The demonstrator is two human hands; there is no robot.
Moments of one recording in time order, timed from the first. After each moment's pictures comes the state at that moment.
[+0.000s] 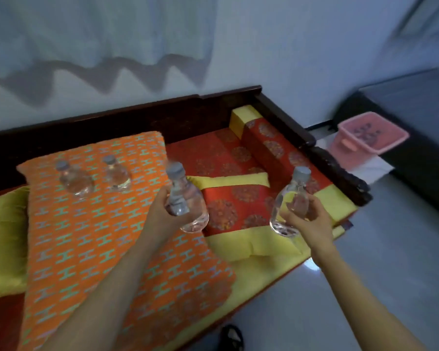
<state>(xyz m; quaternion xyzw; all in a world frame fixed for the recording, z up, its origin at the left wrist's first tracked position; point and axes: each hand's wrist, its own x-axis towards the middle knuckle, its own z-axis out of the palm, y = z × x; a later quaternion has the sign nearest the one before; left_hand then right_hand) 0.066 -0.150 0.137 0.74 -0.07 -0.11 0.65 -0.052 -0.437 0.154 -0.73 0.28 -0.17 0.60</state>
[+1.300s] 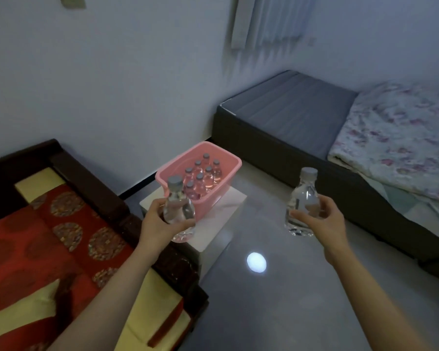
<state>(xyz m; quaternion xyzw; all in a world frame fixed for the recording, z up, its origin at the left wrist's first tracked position) 0.102 -0.980 0.157 0.75 -0.18 -0.21 0.61 -0.142 -1.229 0.198 -0.69 0.47 -0.30 0.47</state>
